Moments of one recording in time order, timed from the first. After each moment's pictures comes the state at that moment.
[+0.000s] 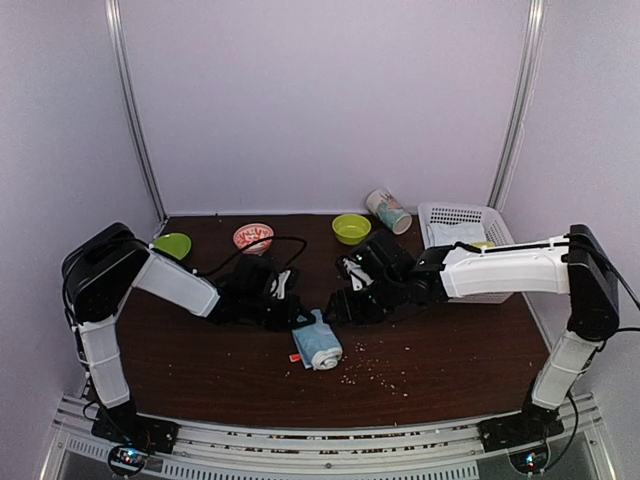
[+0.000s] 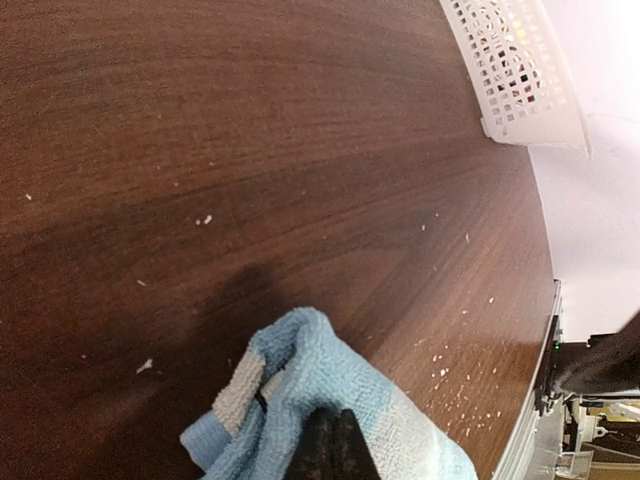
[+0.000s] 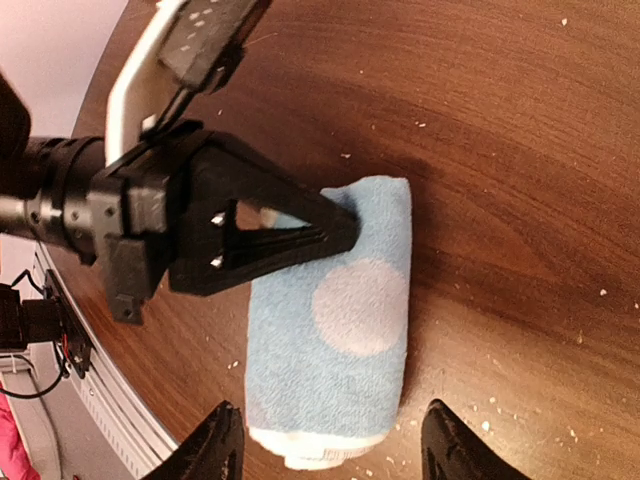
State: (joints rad) left arm -0.75 1.93 0.90 0.34 0.43 -0.72; right arm 0.93 1.73 1.18 -0.33 -0.16 0.64
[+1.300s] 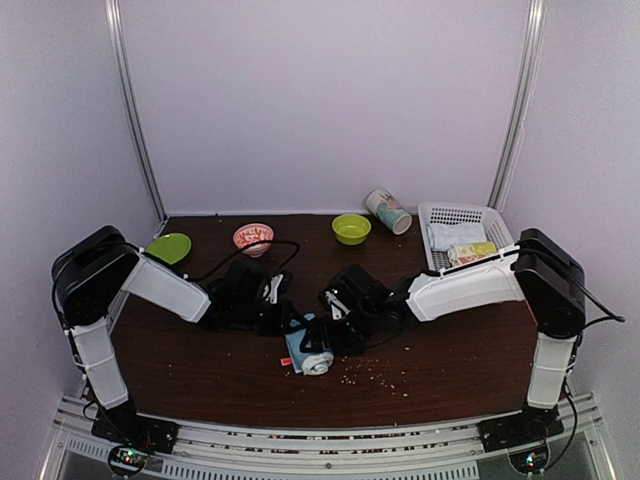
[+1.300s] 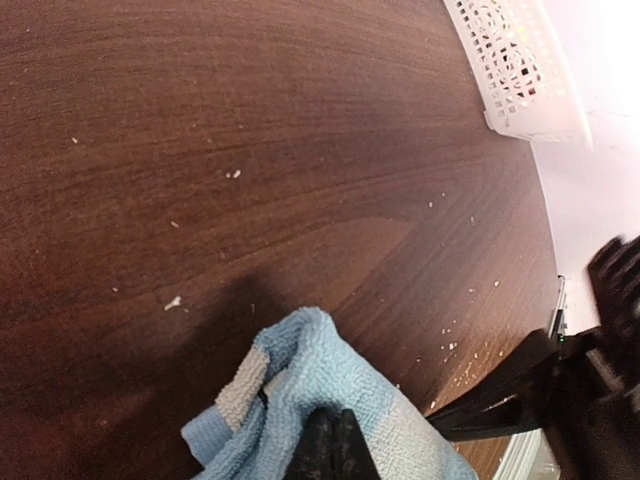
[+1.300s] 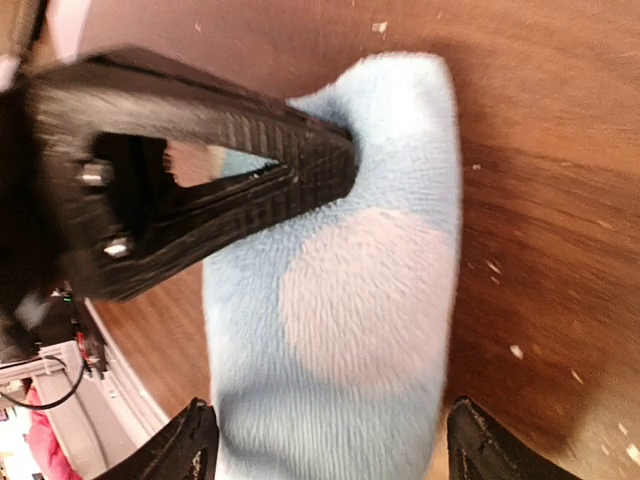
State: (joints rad) left arm -0.75 1.86 0.81 0.36 0.41 -0.71; right arm 0.99 1.91 1.16 -0.16 -0.26 0.84
